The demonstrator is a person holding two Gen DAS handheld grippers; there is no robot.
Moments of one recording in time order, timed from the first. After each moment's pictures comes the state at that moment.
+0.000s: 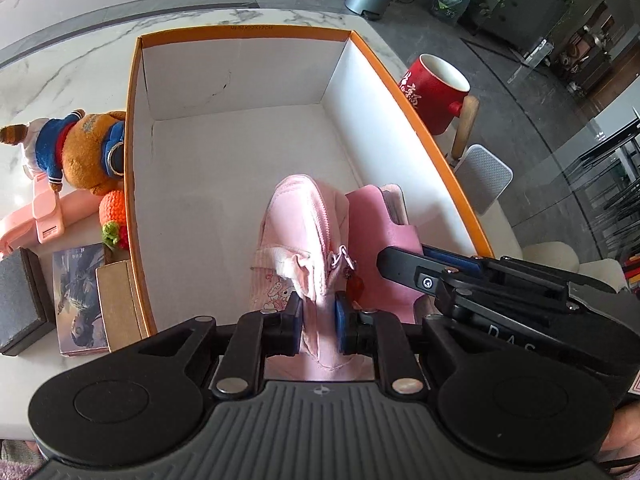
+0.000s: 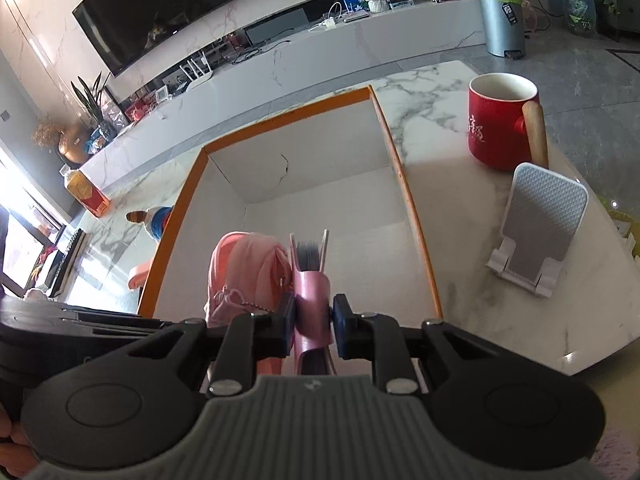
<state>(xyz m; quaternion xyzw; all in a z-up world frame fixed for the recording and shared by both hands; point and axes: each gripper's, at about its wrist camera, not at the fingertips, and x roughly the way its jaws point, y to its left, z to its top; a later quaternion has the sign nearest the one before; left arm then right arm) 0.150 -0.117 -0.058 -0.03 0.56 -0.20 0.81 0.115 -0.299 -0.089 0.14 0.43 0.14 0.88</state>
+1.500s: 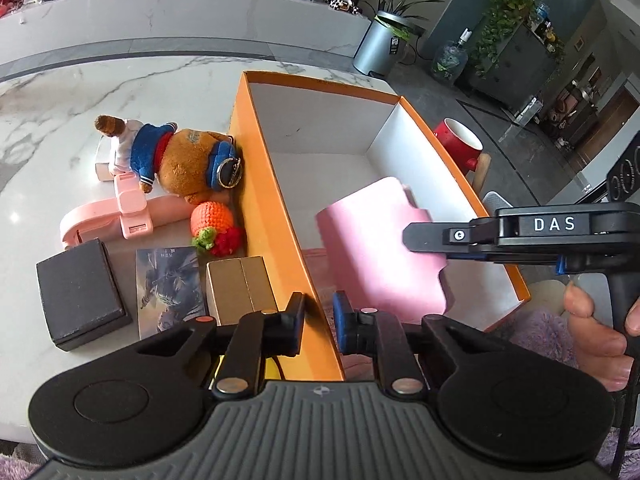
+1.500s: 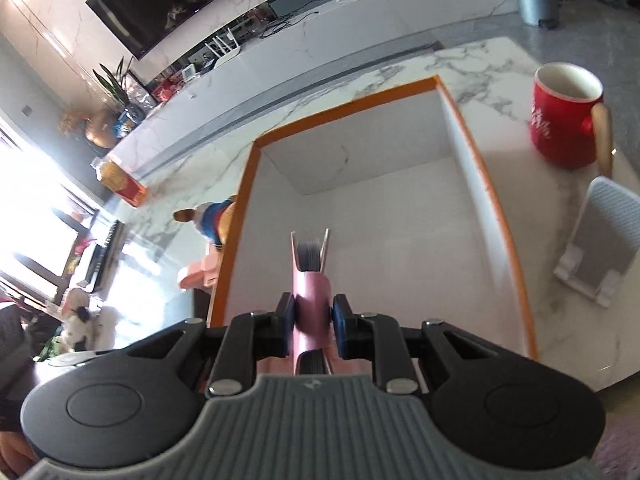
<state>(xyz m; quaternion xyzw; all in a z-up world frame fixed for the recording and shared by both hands) 0.121 -0.022 -0.041 -0.08 0.48 -0.20 0.85 0.149 -0.268 -0.071 0.21 0.48 0.21 0.82</state>
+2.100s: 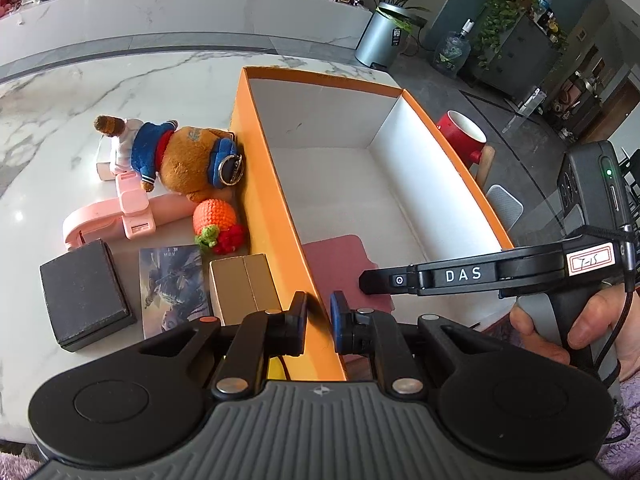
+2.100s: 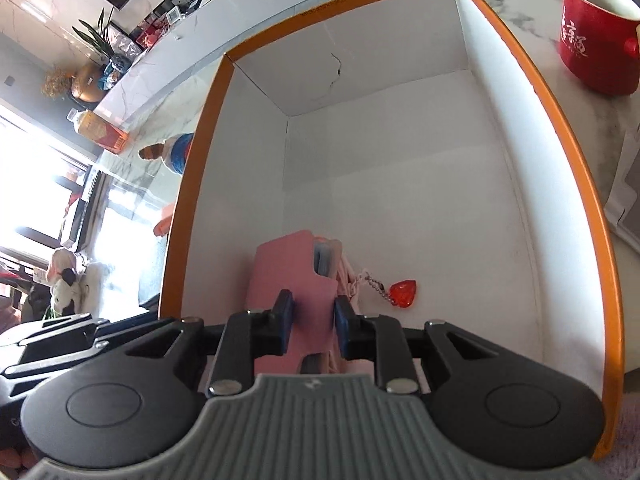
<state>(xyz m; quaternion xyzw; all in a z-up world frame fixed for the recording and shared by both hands) 0.125 -0.024 -0.041 -0.07 0.49 -0.20 0.85 0.164 -0.236 -0.113 0.14 0.55 0.20 0.80</state>
